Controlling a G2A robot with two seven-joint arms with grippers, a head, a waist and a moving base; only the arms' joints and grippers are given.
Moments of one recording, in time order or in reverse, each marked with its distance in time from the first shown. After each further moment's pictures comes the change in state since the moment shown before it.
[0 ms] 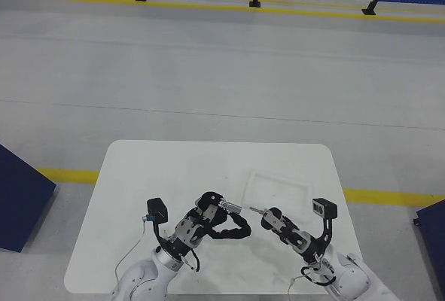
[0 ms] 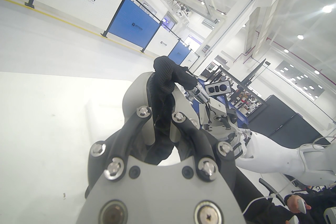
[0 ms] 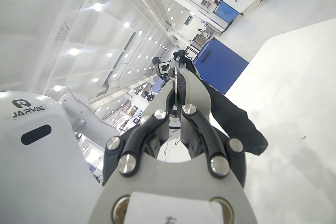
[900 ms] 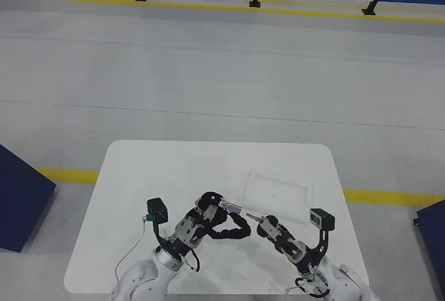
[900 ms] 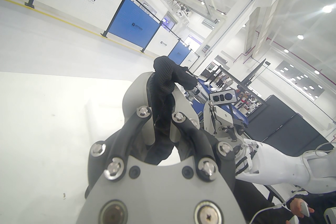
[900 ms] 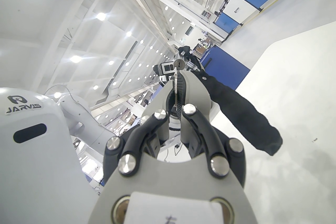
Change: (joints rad) left arm 0.000 0.000 0.000 0.000 0.000 0.000 0.000; right arm -0.074 -0.042 0.006 -0.043 -0.100 0.000 -0.097
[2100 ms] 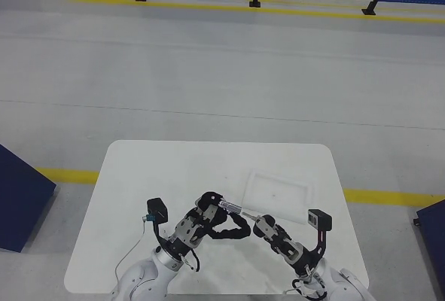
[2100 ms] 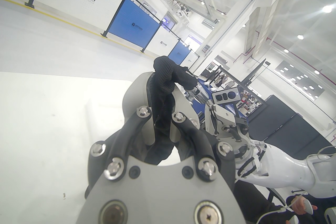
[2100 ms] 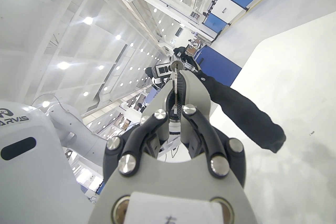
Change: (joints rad) left arm 0.000 0.000 0.000 0.000 0.000 0.000 0.000; right arm -0.065 -0.022 0.046 -0.101 -0.034 0.144 0.009
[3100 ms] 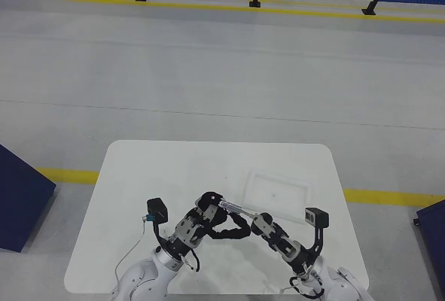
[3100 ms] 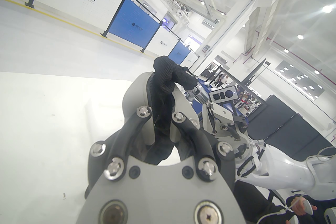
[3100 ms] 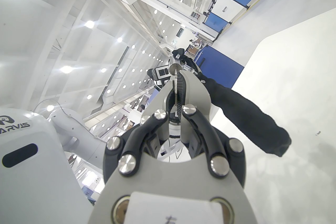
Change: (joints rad) left arm 0.000 0.000 0.000 0.000 0.000 0.000 0.000; right arm 0.010 -0.029 0.004 0.005 0.033 0.028 0.037
